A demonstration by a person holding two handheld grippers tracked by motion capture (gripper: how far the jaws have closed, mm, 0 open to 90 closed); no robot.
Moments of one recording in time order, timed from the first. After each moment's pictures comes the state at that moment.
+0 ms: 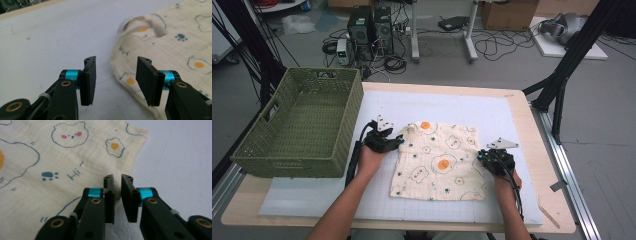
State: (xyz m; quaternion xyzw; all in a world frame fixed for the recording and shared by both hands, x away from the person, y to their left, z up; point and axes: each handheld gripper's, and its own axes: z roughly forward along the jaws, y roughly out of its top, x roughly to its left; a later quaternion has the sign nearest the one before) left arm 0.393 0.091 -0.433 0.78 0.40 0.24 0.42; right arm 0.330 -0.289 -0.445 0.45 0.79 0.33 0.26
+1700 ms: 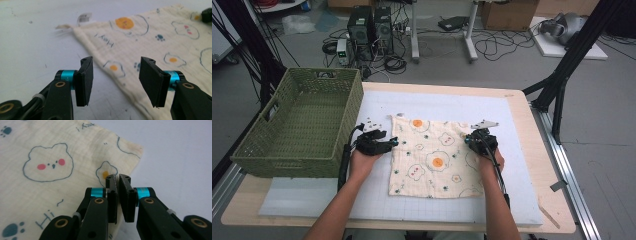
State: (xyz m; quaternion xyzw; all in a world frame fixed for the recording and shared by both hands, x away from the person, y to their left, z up) left arm 0.373 0.123 -0.440 0.76 0.43 0.18 0.45; right arm 0.397 -0.255 -0.445 0.47 0.78 0.31 0.26
